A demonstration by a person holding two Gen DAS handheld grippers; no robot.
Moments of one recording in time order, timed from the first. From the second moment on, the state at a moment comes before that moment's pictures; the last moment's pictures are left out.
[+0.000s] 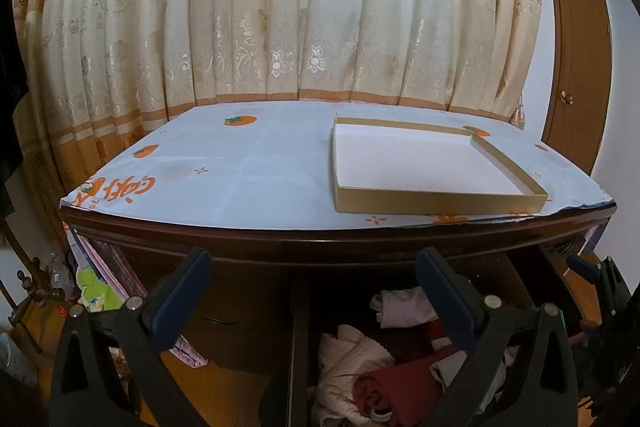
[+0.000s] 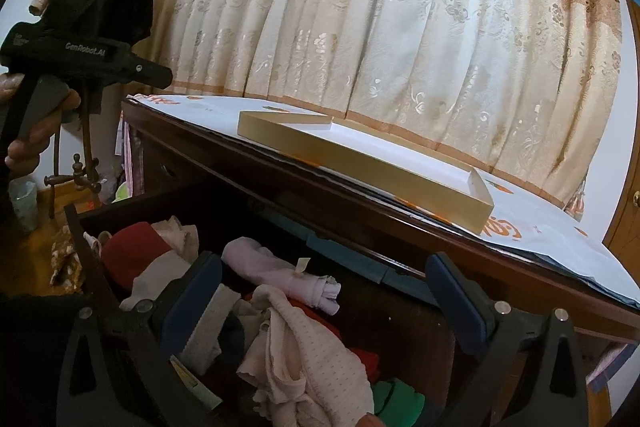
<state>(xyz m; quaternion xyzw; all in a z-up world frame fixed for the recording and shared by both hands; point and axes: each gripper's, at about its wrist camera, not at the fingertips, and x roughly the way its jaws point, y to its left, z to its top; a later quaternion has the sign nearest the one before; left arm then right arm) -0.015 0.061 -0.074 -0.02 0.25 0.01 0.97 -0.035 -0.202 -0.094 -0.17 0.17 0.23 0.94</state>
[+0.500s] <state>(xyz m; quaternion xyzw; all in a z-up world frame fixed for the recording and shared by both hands) -0.019 0.059 -0.076 -0.02 0.25 0.01 0.97 -0.024 -0.202 -0.093 -0.17 0.21 0.23 0.93</state>
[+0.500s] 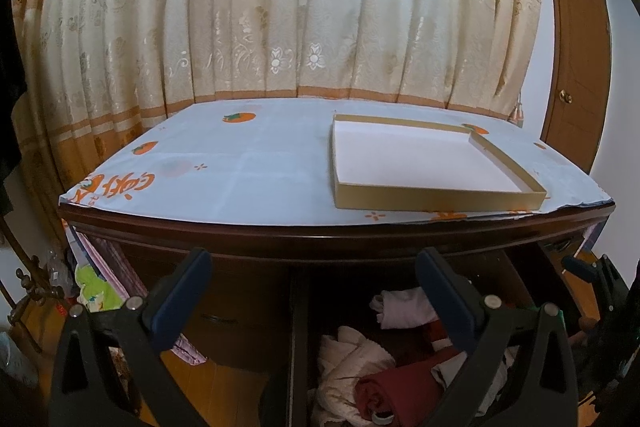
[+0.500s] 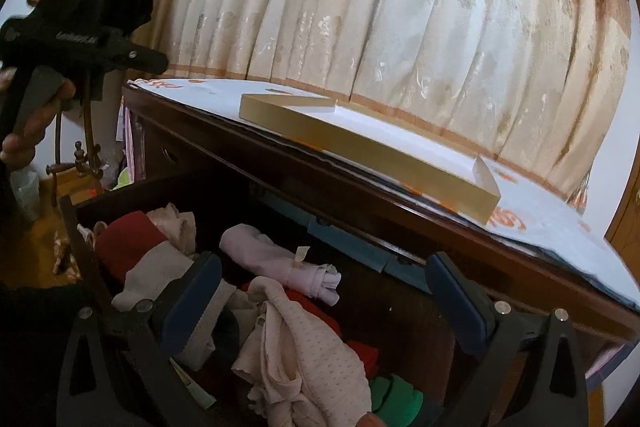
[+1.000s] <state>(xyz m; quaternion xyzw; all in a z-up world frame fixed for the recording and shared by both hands) -0.023 0.061 -0.080 -0.02 0.26 0.01 0.97 -0.023 -0.201 -0.093 -0.17 0.23 0.24 0.93</state>
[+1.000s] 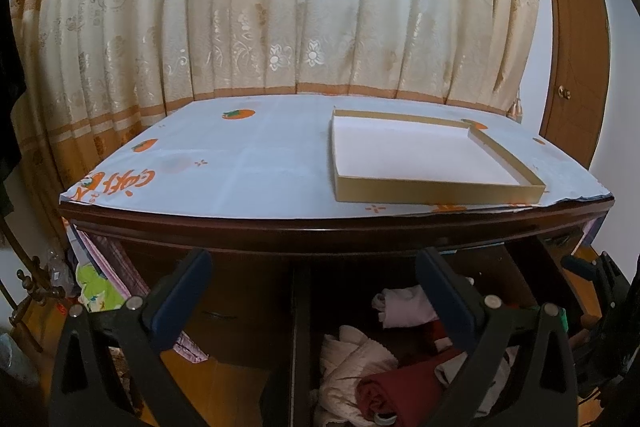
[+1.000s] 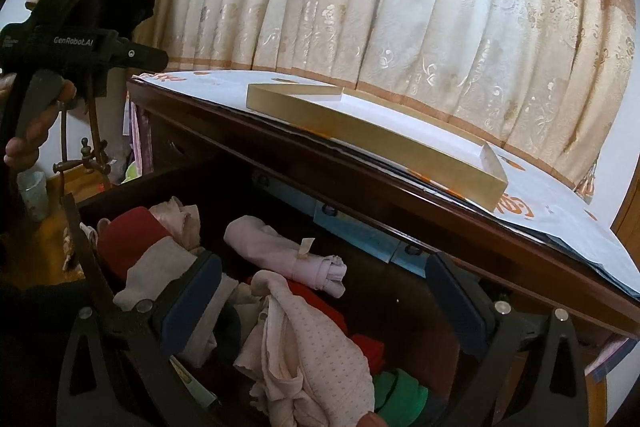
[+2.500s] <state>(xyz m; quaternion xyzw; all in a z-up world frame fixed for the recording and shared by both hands) -0.010 0.023 -0.119 0.04 0.36 -0.12 0.92 0.014 -0.218 -0.109 -0.12 0.43 0.24 0.86</state>
